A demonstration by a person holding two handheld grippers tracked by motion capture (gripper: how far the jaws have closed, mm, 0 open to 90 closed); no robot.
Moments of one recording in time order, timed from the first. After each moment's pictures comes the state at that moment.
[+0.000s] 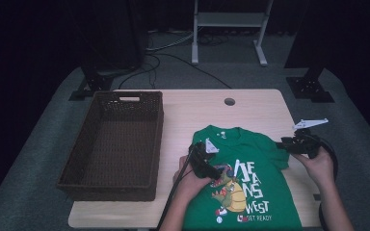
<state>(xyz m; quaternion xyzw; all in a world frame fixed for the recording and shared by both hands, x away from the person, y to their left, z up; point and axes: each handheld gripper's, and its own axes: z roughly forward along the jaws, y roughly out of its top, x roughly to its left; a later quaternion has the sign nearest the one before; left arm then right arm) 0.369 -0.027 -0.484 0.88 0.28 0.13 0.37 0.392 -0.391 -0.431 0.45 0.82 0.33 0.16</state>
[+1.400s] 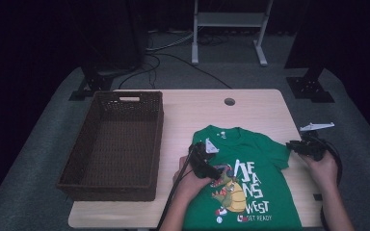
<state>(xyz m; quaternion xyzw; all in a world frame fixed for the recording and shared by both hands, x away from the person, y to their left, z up) 0.369 -0.027 -0.484 0.88 0.28 0.13 0.37 0.398 -0.423 -0.458 0.51 0.79 0.30 0.18</state>
